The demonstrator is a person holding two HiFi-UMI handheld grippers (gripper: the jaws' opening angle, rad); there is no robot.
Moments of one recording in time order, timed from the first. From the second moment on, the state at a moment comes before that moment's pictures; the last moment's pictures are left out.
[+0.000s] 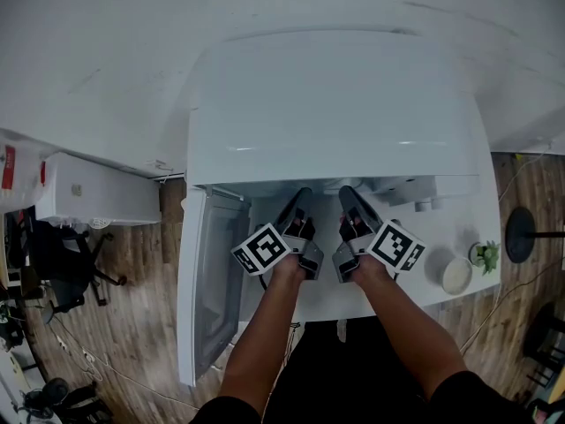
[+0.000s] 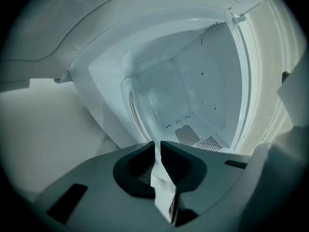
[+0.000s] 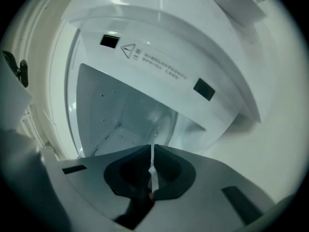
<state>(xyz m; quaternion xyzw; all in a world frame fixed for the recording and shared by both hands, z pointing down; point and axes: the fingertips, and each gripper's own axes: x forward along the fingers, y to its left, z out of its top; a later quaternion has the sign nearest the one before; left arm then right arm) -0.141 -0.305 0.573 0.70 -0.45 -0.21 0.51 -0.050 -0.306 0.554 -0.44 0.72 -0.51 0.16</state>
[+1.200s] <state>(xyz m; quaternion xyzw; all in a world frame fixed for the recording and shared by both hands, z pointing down) -0.125 -0.189 0.476 0.83 -0.53 0.04 0.19 -0.055 -0.192 0.422 -0.35 0.93 -0.12 -0.02</state>
